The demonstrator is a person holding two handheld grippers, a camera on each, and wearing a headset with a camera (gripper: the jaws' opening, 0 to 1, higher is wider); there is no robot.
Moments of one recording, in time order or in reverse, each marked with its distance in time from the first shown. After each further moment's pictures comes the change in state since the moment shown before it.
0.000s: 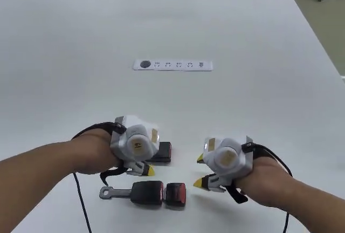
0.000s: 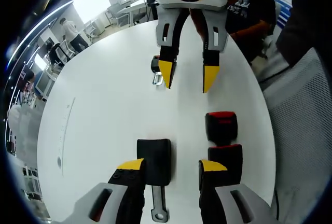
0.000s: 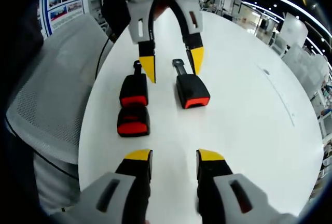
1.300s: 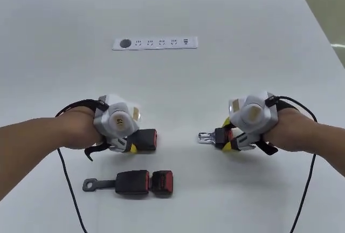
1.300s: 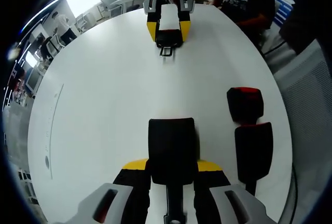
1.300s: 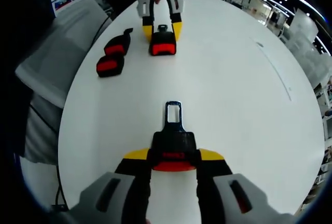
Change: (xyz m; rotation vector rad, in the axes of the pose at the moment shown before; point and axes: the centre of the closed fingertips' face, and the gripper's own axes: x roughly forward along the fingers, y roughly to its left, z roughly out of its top) left arm 0.034 0.021 -0.033 0.011 0.053 -0.087; right arm -0.018 -0.055 -0.083 -0.043 0.126 0.071
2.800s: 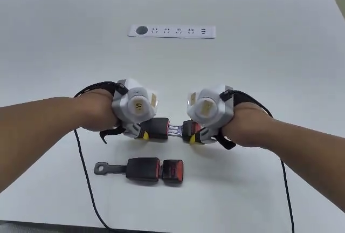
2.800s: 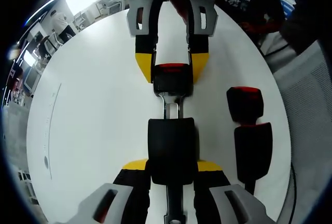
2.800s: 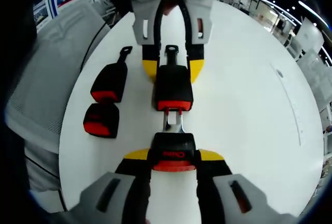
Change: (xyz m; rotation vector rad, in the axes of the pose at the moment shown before) left arm 0.001 -0.002 0.000 0.002 0.026 -0.014; right arm 0.049 0.016 0.106 -0.054 -0.032 0.023
